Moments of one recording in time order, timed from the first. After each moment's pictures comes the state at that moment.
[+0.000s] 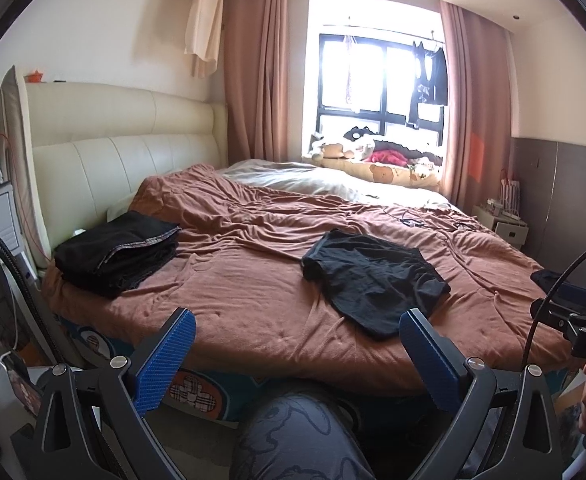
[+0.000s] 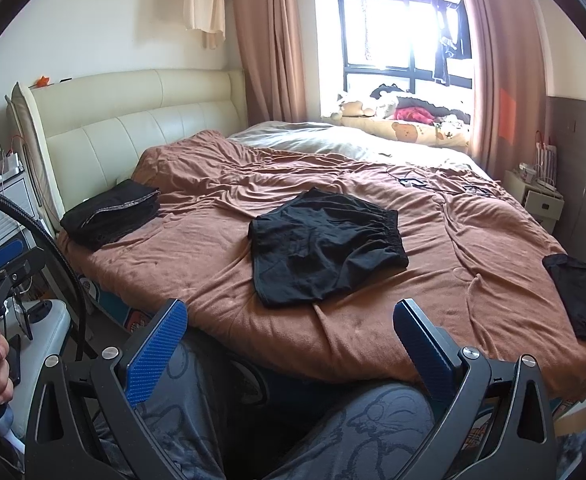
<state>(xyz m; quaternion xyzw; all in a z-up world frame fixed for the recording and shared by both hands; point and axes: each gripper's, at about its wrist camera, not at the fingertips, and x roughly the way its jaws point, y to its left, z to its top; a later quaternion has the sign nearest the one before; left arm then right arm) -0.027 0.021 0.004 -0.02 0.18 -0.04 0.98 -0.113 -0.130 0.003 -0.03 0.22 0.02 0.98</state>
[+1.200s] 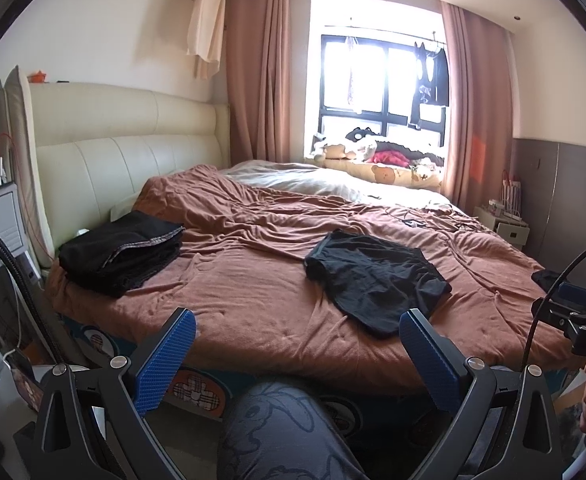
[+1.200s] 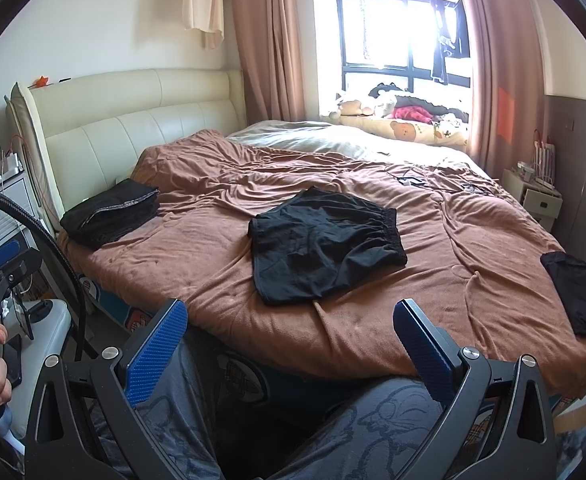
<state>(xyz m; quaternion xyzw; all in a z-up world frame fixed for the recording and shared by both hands) -0.032 0.028 0.002 -0.02 0.18 -0.04 0.98 -0.116 -0.128 0.002 -0.03 0.22 0.02 0.98</state>
